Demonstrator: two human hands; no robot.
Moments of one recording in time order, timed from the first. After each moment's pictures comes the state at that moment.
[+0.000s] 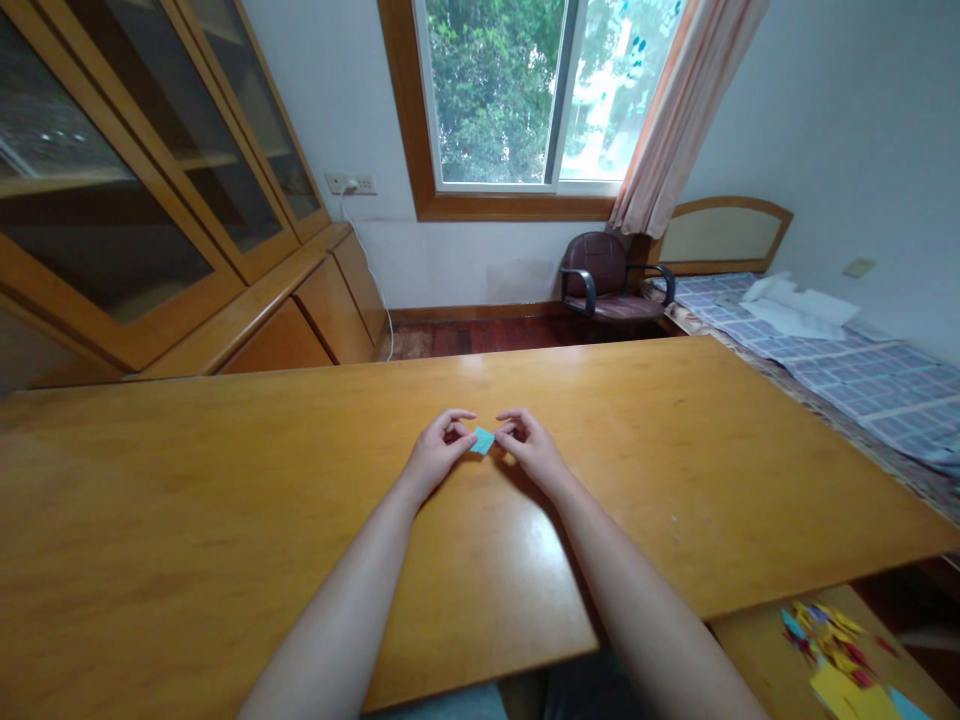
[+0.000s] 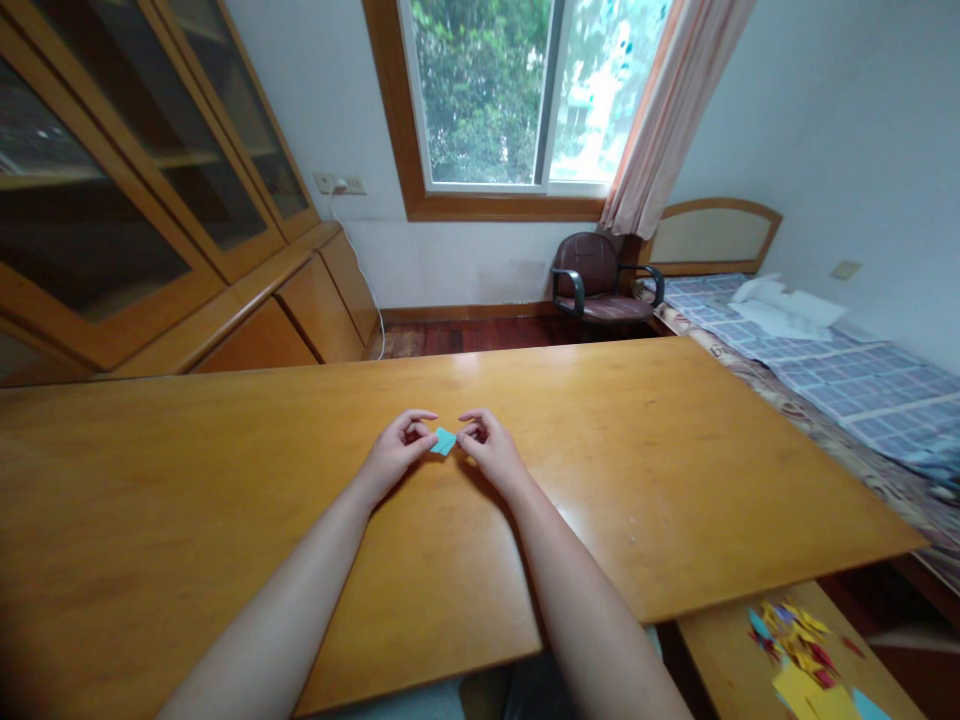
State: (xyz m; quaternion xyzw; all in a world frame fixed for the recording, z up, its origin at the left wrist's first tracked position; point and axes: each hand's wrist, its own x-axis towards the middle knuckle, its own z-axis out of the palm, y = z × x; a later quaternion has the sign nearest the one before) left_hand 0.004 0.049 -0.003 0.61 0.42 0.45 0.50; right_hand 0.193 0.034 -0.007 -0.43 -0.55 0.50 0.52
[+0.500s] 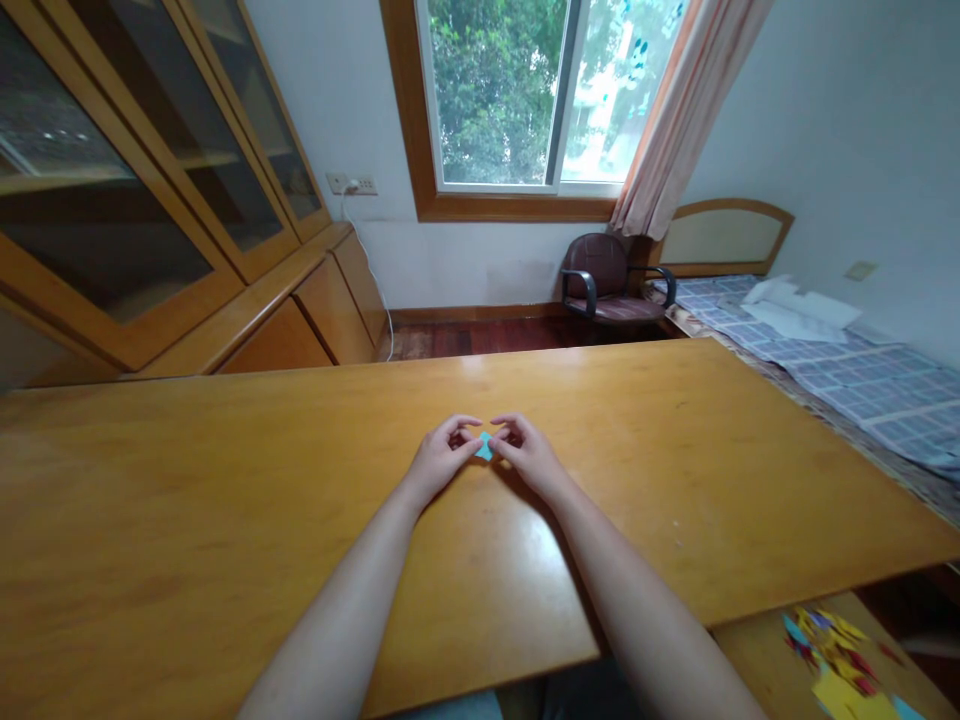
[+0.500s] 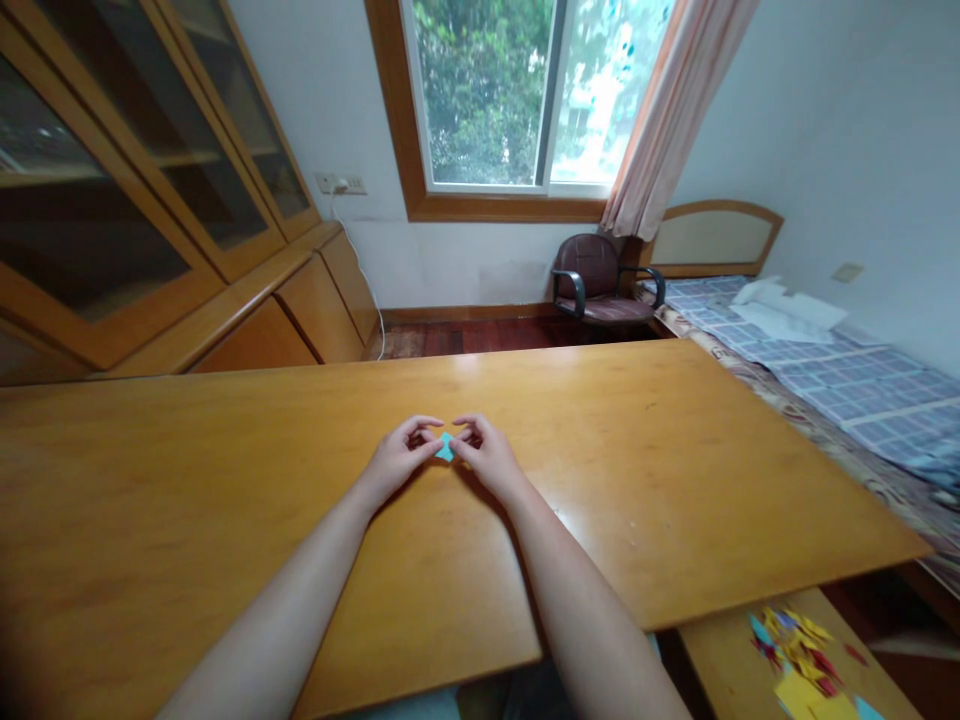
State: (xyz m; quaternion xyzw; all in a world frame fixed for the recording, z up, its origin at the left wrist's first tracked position) left_hand 0.006 0.047 -0.002 0.65 0.43 0.42 0.46; right_hand 0.190 0.032 -0.009 -0.42 -0.58 0.49 0.48
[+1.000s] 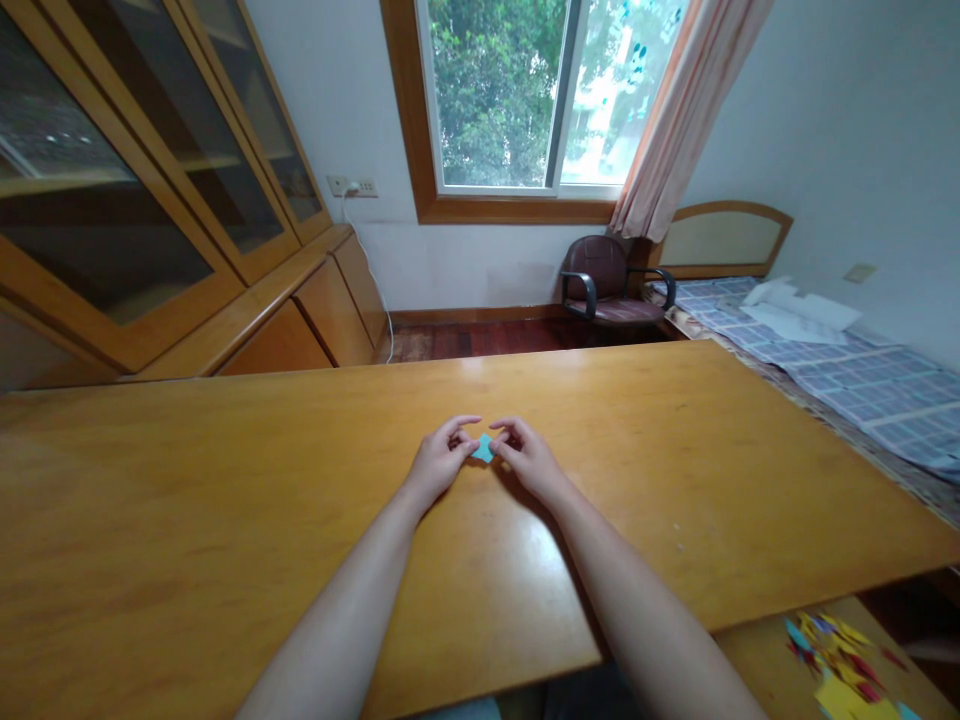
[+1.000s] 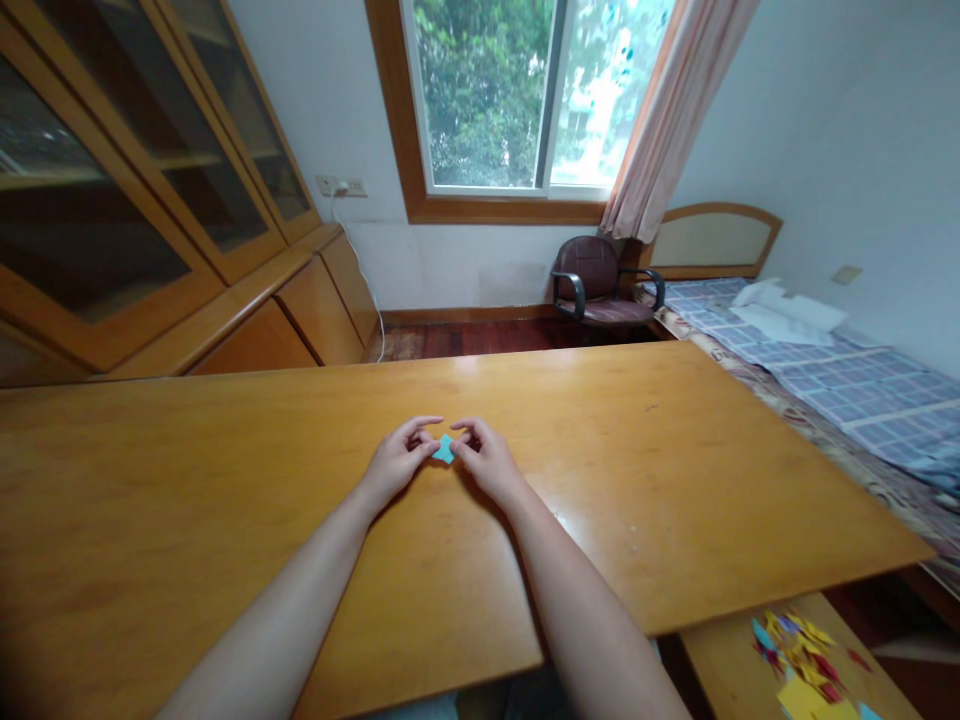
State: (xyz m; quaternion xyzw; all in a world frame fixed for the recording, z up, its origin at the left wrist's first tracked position) left_hand 0.009 0.046 0.000 0.64 0.45 0.43 0.45; right_hand 0.190 0.031 -0.008 -0.43 -0.59 0.48 0.48
